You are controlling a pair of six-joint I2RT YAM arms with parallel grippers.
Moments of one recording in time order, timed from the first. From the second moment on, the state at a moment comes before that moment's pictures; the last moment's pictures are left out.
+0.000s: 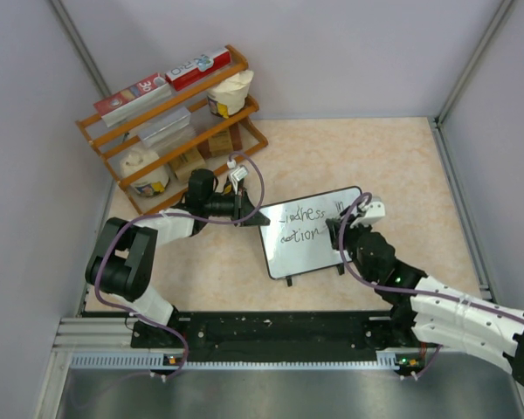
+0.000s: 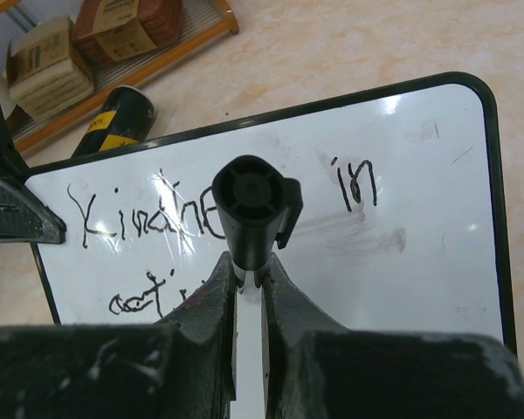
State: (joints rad) left arm -0.33 1.62 0.77 0.34 1.07 -0.38; right arm 0.88 0.79 0.35 0.24 0.58 0.42
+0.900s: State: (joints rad) left arm -0.33 1.62 0.77 0.34 1.07 -0.38; right arm 0.85 0.67 0.39 0.16 0.52 0.41
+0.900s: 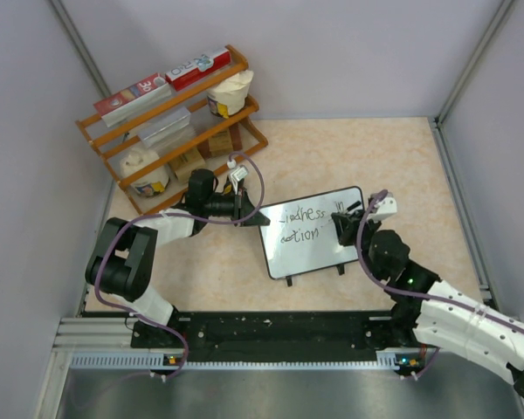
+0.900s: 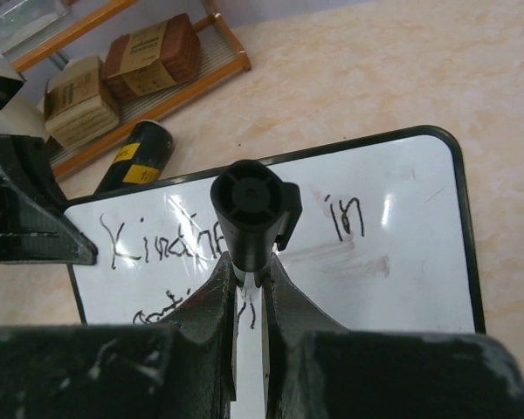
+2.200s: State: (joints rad) left arm -0.33 1.62 0.77 0.34 1.07 -0.38; right arm 0.78 0.71 0.34 0.15 0.49 0.43
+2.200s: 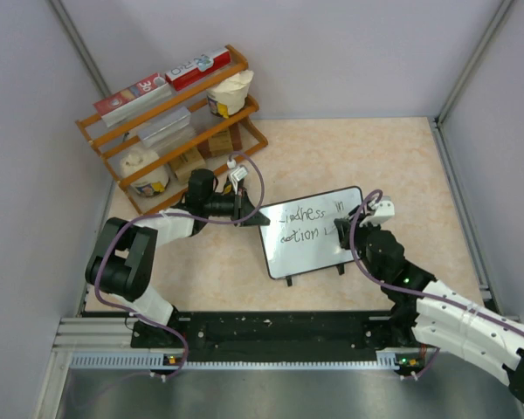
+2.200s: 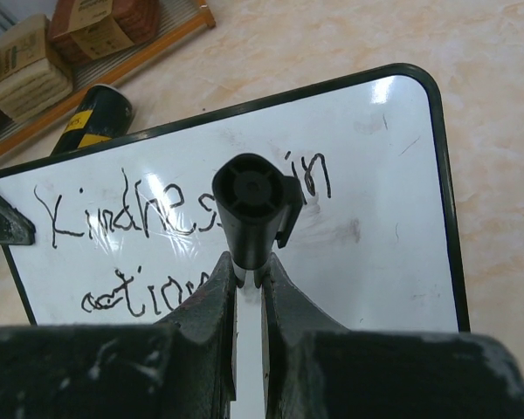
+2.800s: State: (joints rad) left arm -0.33 1.62 0.77 0.34 1.07 -0.38; right arm 0.78 0.73 0.34 0.16 0.49 0.43
